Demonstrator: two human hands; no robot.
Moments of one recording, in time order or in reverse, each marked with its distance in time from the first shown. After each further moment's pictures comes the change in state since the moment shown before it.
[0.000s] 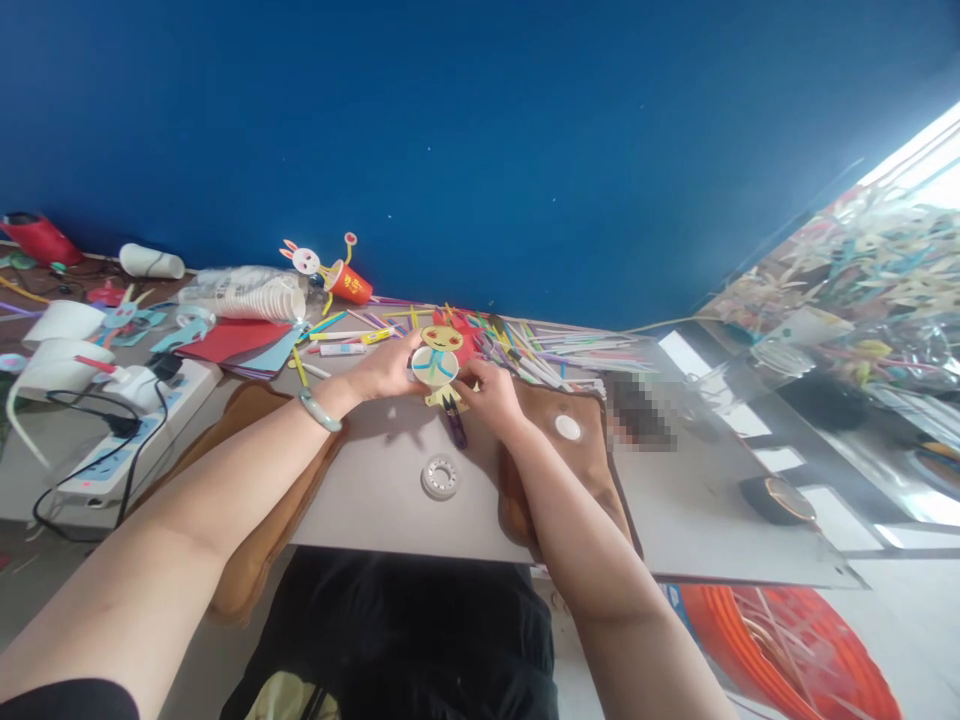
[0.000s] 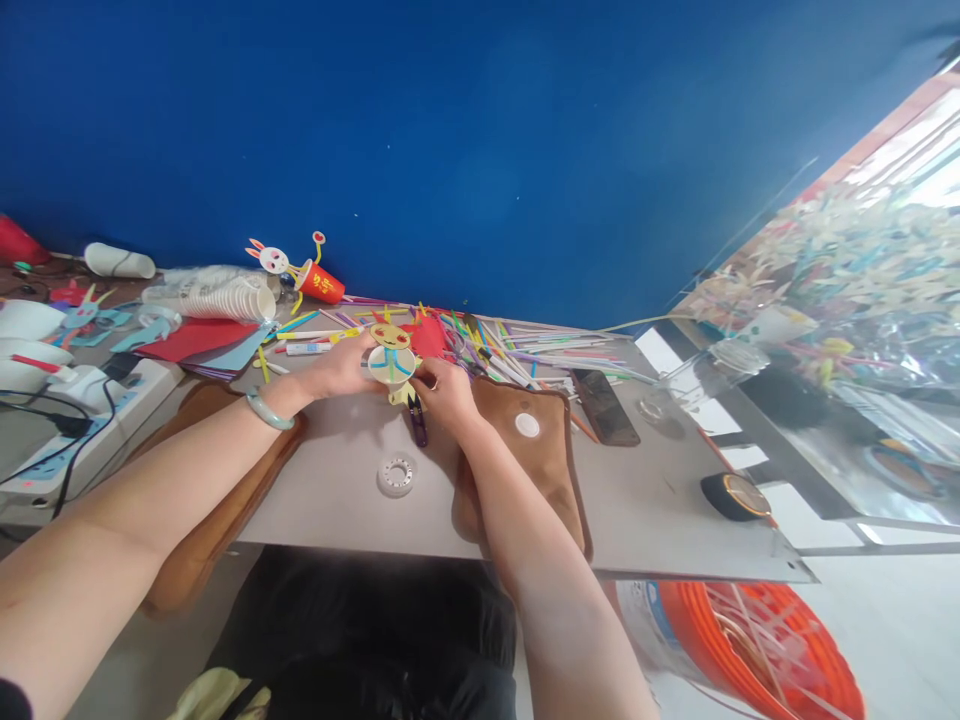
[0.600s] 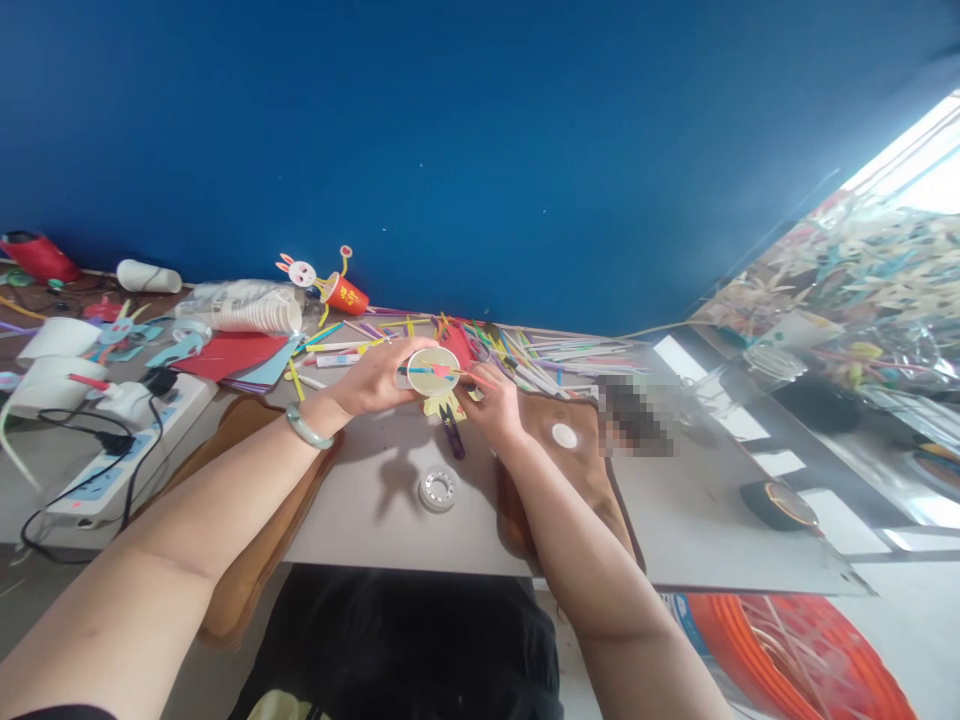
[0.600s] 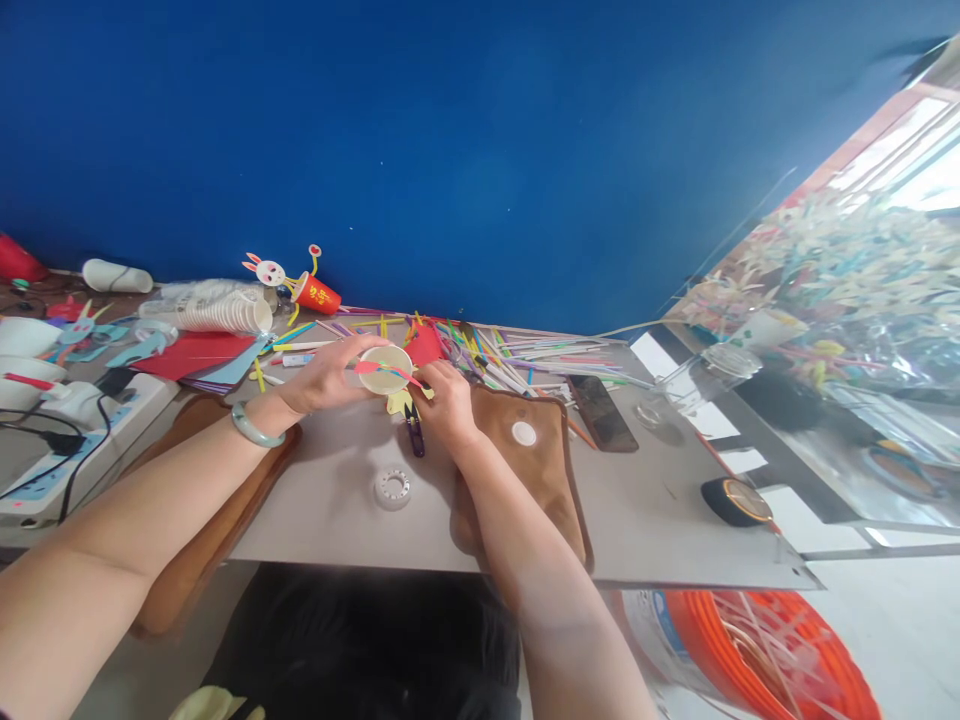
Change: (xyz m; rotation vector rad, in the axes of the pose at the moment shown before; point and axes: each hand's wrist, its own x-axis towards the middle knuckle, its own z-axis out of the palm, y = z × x) left_hand -0.012 0.028 -0.010 0.267 0.150 0.249; right_hand -0.005 -0.006 -0.004 -0.136 0.184 -0.227
